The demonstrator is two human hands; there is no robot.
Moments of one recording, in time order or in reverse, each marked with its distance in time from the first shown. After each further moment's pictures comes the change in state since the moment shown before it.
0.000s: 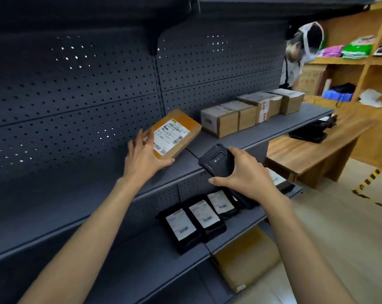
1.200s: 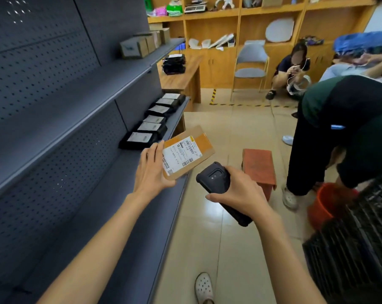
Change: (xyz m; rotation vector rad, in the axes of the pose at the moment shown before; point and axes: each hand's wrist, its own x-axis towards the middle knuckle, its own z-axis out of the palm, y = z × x) left_hand -0.446 -0.293 -0.094 -0.293 -0.265 0.899; right_hand -0.568 -0.398 0.241 0.053 0.266 0.813
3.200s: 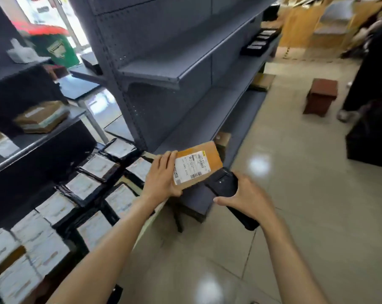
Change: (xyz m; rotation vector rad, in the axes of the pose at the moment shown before) left_hand -1.367 -0.206 -0.481 0.181 -0.101 -0.094; right_hand -1.274 -0.405 0.391 0.006 -0.279 -0.087
